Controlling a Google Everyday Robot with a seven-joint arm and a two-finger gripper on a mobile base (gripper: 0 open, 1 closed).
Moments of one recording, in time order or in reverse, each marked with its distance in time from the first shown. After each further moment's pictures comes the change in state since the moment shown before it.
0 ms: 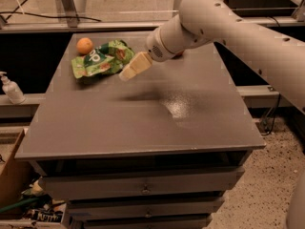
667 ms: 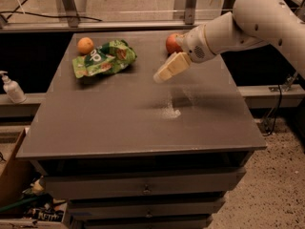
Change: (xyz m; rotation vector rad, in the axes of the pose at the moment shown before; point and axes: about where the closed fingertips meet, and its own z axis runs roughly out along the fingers) arm 0.051 -0.019 -0.087 -0.057 -0.069 -0.031
